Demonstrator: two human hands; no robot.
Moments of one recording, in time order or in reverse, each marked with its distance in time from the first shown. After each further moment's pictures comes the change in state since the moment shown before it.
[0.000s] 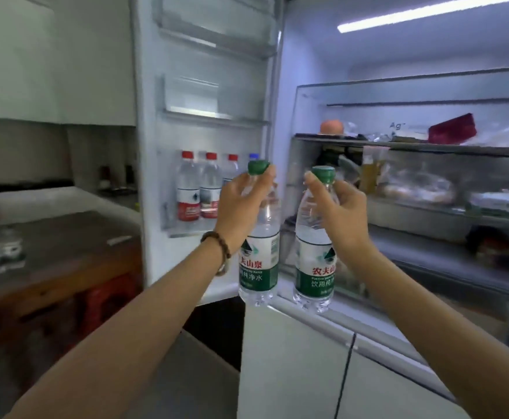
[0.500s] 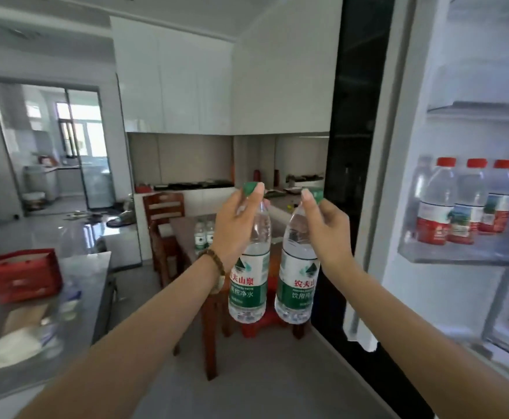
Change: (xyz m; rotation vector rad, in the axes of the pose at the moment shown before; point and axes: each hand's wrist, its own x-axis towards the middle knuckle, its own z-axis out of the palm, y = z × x) left_hand 0.002 0.012 -0.452 0.384 0.350 -0.026; right_hand -0.078 -0.001 0.468 0.389 -0.328 0.094
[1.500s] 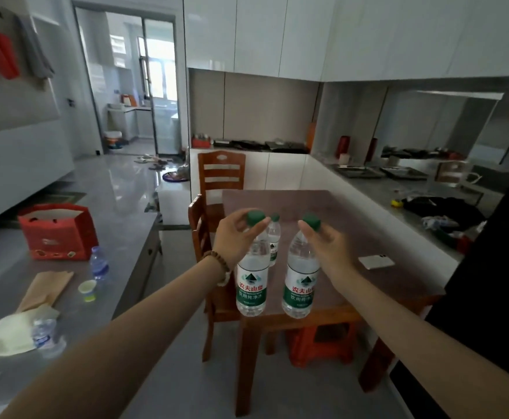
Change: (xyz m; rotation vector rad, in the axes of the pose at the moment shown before) left_hand 0.388 -0.448 -0.156 0.102 0.182 -0.298; right_hand 0.325 0.478 0.279 -0.068 -0.312 0.379
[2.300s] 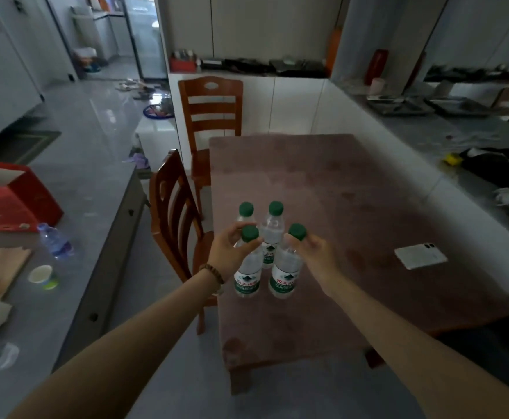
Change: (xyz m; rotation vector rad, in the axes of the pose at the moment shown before) left_hand 0.216 -0.249 0.032 0.036 0.000 -0.279; right_hand 0.232 0.246 0.059 -0.051 -0.160 0.339
